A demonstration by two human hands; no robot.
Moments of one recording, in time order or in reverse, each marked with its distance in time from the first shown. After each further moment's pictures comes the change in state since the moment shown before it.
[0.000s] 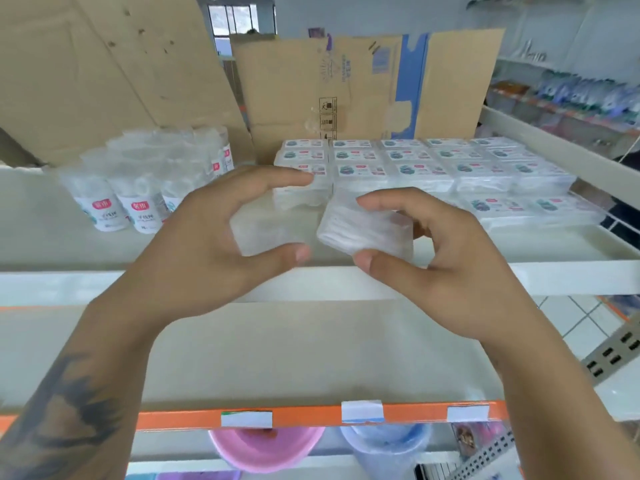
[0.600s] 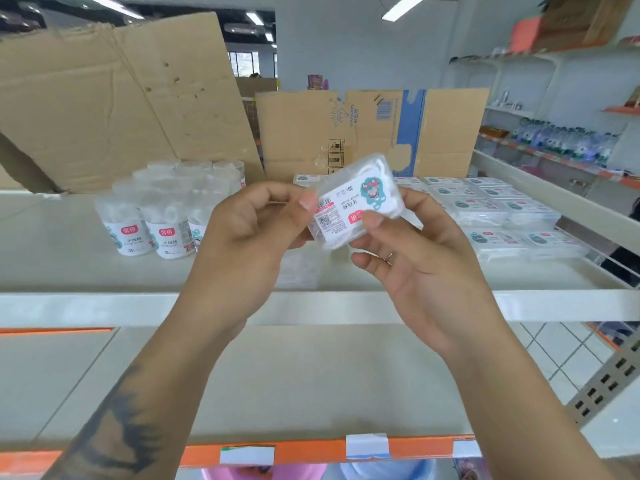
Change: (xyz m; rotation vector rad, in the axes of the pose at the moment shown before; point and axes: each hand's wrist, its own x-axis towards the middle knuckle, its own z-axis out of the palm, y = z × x) left_hand 0.005 0.020 0.010 -0.680 0.251 -0.214; right_hand 0.021 -0.045 0.035 0.933 0.178 0.247
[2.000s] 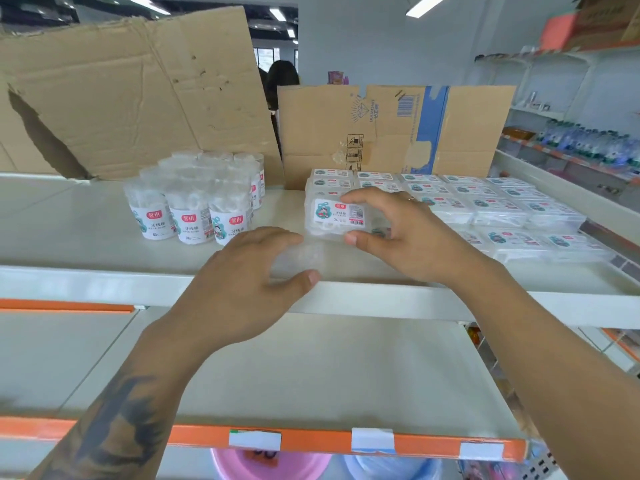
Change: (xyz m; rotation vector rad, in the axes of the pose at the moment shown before) left_hand -0.012 -0.042 -0.044 0.997 -0.203 -0.063; right_hand 0.073 0.015 -0.037 -1.377 -0.371 -0.253
